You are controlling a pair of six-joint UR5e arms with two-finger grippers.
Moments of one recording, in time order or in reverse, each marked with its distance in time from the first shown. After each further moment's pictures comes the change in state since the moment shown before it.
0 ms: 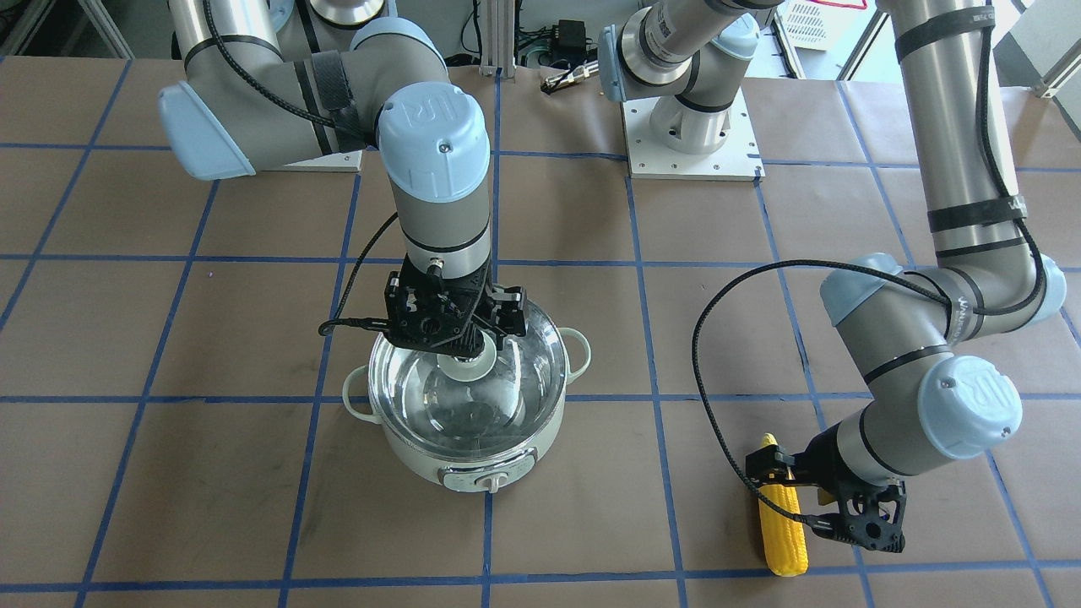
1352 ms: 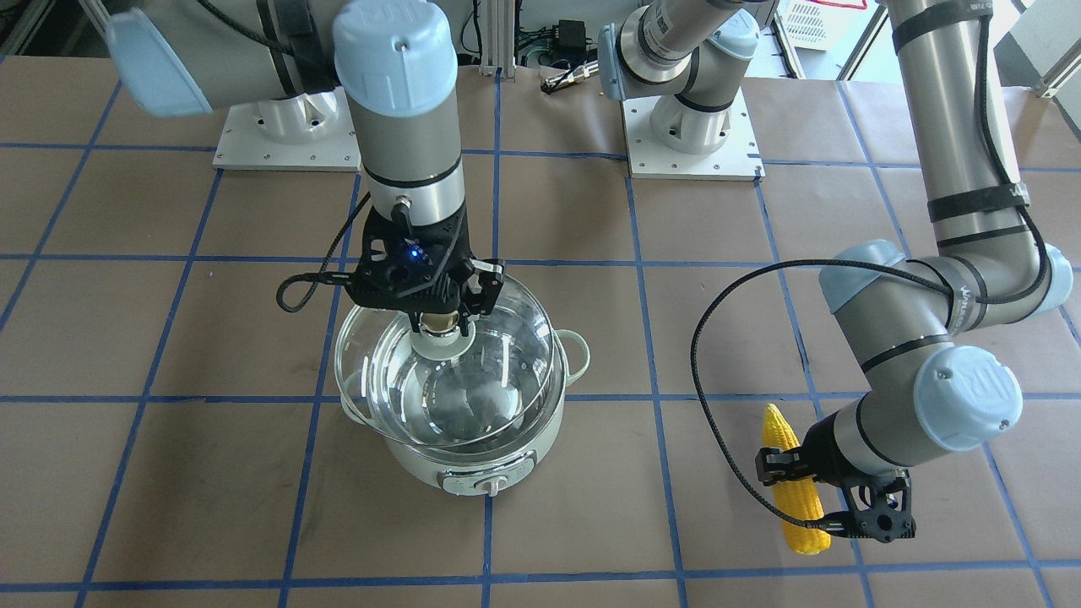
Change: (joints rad) left arm -0.022 0.038 0.013 -0.080 0.035 -0.218; right arm -0.033 -0.104 -0.005 -0.012 -0.019 -0.068
